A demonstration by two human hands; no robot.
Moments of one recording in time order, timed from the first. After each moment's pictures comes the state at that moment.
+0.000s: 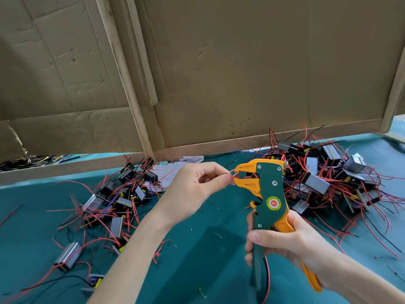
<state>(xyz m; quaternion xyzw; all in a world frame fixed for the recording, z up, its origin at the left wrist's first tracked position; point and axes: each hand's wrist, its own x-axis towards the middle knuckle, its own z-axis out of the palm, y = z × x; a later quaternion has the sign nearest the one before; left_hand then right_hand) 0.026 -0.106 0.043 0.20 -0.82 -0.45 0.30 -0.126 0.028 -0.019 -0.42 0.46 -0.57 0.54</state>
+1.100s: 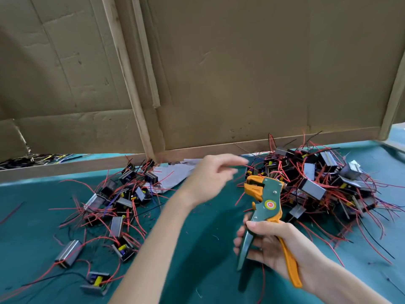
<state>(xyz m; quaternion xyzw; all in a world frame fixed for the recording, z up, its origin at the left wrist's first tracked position) -0.018 -0.129 0.044 0.22 -0.85 -0.41 0.25 -0.127 0.010 -0.036 -0.20 0.36 -0.62 0.67</state>
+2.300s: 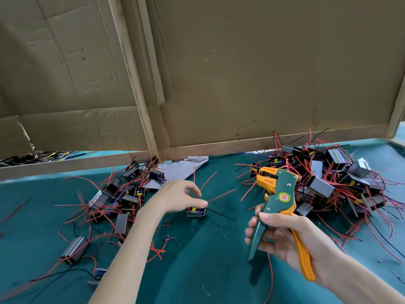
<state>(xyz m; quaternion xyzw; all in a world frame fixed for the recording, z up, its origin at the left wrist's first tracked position) 0.048 -0.183 -0.004 0.45 -0.86 -0.25 0.07 -0.133 0.010 -0.036 -0.23 0.37 -0.64 0.64</state>
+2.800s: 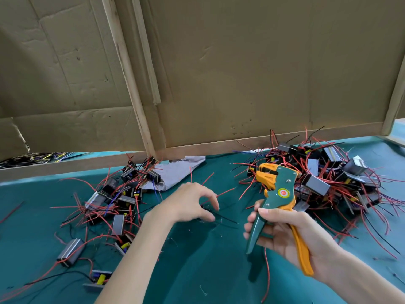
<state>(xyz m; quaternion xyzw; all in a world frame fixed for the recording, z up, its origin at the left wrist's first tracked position) 0.028 -0.166 -0.010 0.30 -0.93 -0.22 0.04 -0.132 0.017 -0.023 -0.23 0.37 -0.65 0.63</state>
